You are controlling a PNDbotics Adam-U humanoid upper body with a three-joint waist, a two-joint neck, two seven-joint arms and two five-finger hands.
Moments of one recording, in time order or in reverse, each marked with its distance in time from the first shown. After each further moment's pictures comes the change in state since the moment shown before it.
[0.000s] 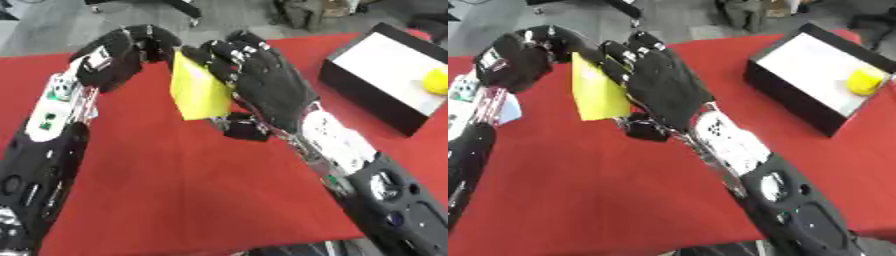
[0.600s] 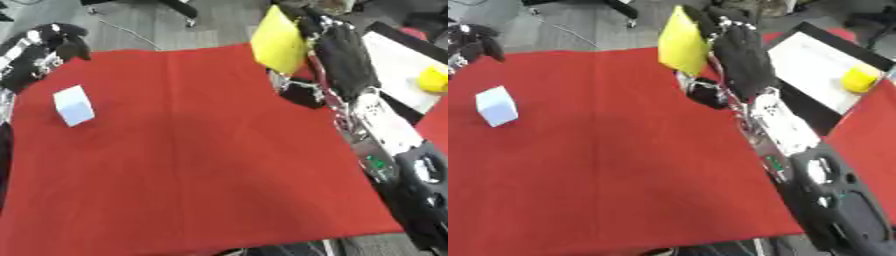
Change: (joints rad) left arm -0.034 0.223 0.251 0.333 -0.614 -0.334 0.334; right arm 0.043 -0.154 -0.275 0.218 -0.247 0.359 -0.114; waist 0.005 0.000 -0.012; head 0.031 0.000
